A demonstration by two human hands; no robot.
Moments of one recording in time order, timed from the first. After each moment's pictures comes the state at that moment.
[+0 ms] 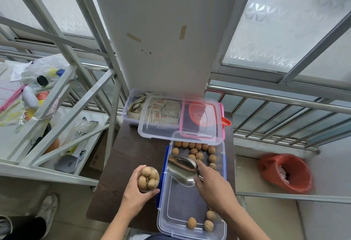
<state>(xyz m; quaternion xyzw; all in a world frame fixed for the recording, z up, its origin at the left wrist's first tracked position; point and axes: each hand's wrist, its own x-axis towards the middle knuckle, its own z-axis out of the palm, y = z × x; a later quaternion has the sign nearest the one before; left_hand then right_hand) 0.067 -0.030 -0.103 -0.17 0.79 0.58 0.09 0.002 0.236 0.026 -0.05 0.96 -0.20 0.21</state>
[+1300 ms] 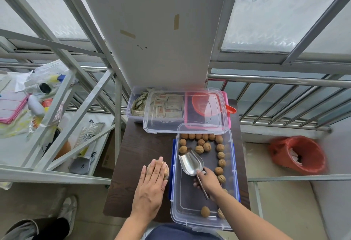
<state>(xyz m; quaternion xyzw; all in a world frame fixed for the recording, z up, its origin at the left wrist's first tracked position) 0.081 -0.021 -0.104 0.09 0.99 0.13 0.02 0.011 0.215 -0.127 0.27 0.72 -0.56 0.32</state>
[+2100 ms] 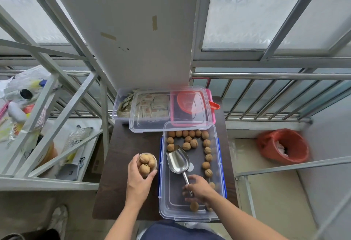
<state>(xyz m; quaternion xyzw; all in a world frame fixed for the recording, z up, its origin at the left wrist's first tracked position) 0.053 0.002 -0.074 -0.23 0.84 0.48 0.06 0.048 0.238 -0.135 0.30 0.62 -0.59 0.42</state>
